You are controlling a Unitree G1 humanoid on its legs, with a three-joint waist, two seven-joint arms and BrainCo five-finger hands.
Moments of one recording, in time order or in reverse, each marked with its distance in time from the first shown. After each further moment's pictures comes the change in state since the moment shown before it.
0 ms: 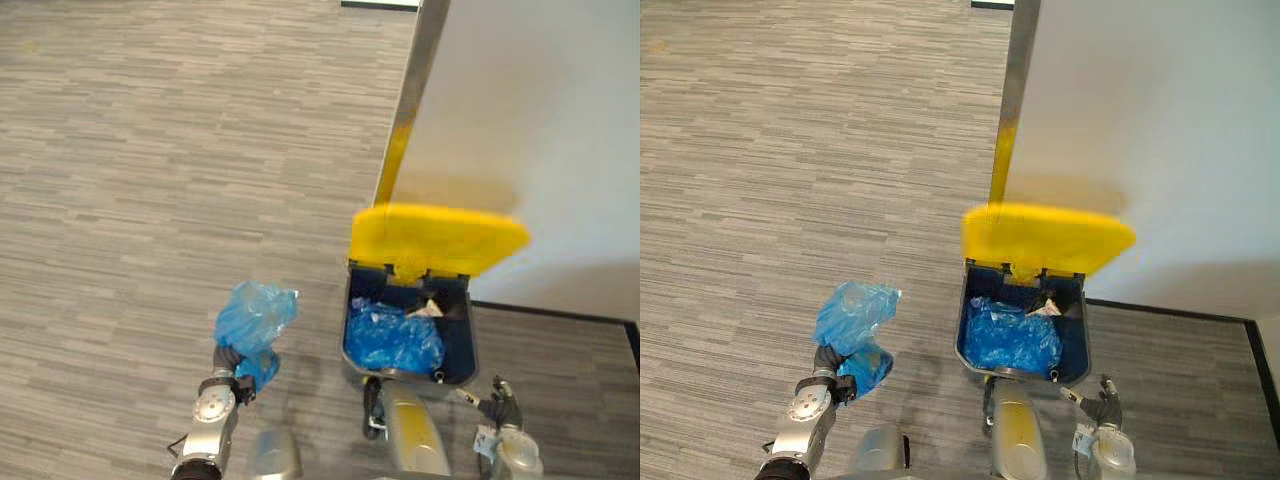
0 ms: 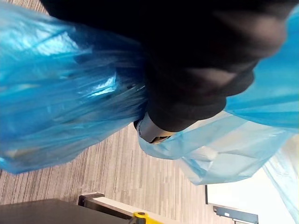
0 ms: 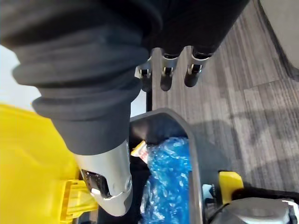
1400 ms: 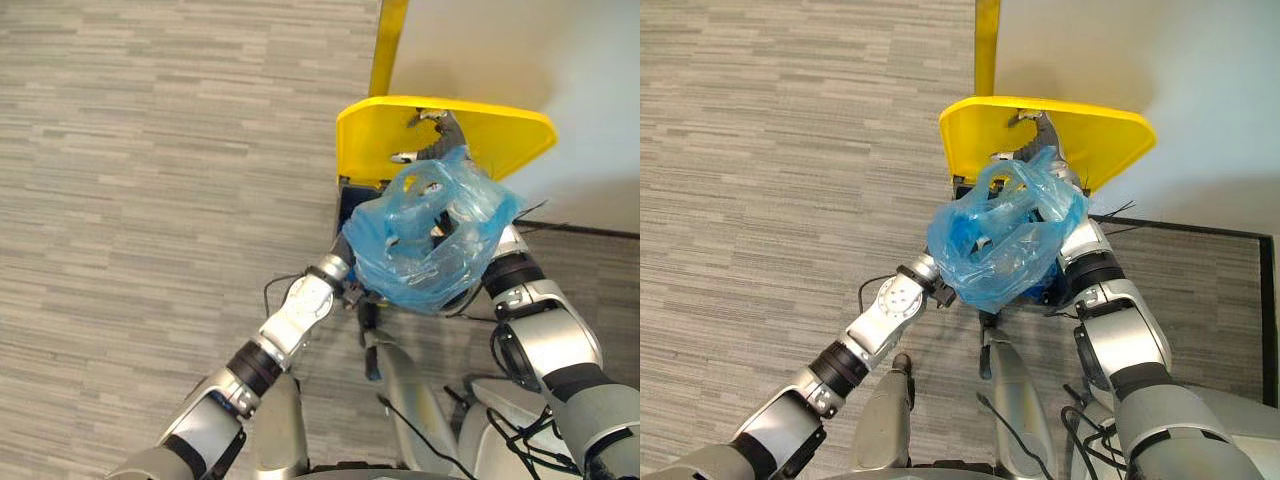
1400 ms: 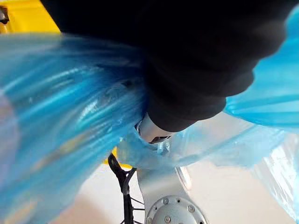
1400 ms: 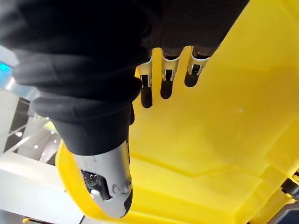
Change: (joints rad) left arm -0.662 0.021 -0.570 -0.098 -0.047 -0.098 0.016; right arm -1.110 -0.286 0.530 0.104 -0.079 -0.008 -0.065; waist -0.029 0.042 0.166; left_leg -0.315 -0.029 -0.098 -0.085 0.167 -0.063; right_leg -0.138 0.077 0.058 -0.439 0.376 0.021
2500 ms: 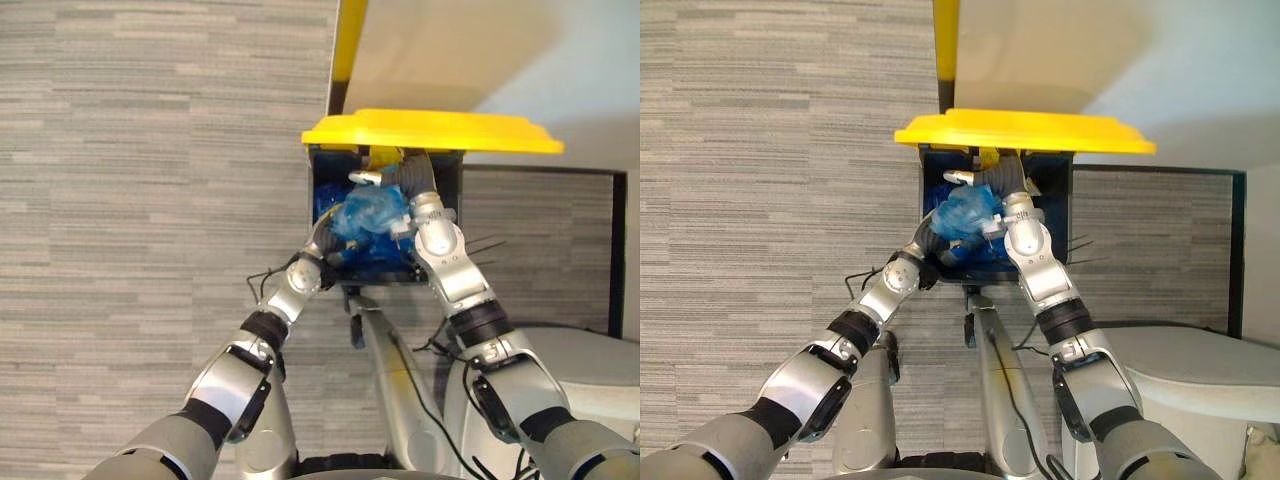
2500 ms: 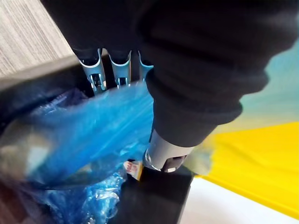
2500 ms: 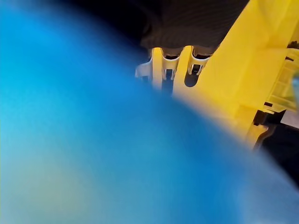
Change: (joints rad) left arm -0.047 -0.050 0.215 0.467 0.340 0.134 0.068; right arm 0.358 0.127 -0.012 -0.387 0.031 -0.062 -0.014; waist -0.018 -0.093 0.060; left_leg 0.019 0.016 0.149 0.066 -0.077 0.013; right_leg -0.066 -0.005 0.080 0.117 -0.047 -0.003
